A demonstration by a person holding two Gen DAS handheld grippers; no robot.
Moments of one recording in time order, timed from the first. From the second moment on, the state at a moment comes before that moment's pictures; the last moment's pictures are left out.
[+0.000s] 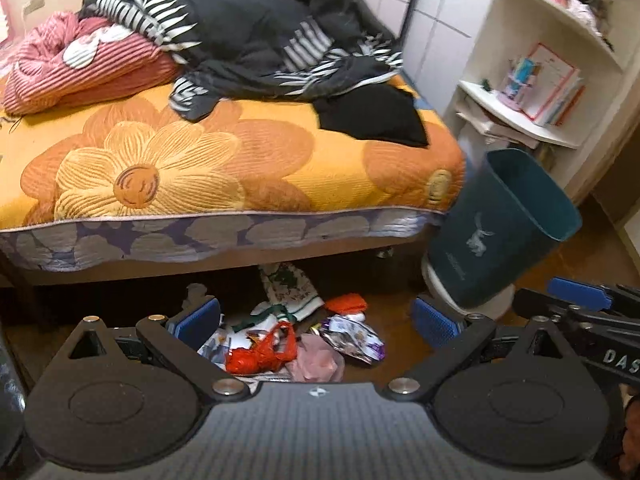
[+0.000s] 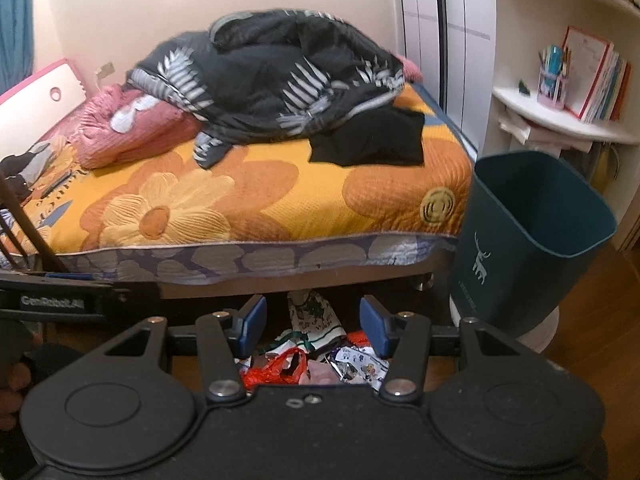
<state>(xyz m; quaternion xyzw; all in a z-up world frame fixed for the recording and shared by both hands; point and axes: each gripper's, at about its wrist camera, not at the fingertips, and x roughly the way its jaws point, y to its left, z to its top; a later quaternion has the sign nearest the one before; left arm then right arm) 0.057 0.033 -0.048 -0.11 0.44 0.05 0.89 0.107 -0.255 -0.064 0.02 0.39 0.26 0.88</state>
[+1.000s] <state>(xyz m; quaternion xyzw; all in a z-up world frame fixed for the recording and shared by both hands) 0.243 0.122 -0.387 -0.10 0.71 0.07 0.69 0.264 -0.142 -0.385 -0.24 0.56 0.35 0.71</state>
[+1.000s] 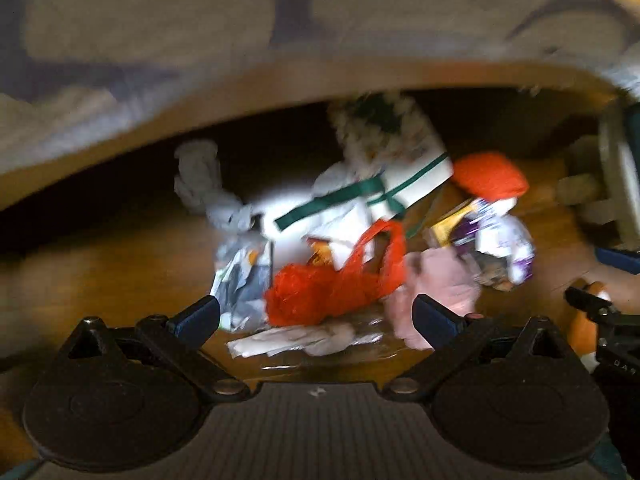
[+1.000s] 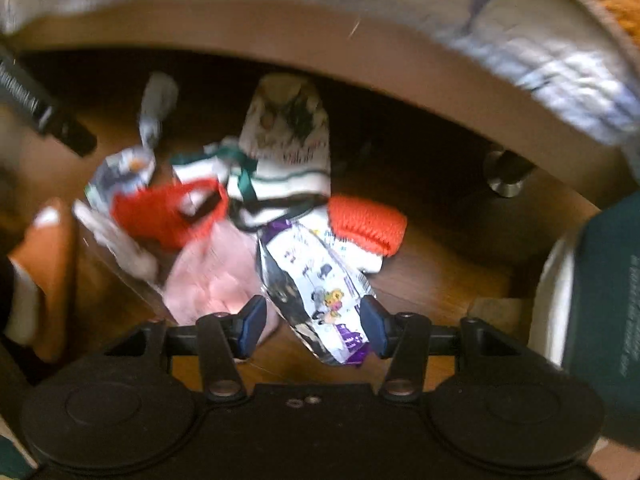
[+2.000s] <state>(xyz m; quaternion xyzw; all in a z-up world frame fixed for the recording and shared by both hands) 0.254 0.090 -0.549 -0.02 0.79 0.00 0.61 0.281 -0.118 -0.494 -0.28 0.53 0.37 0.71</state>
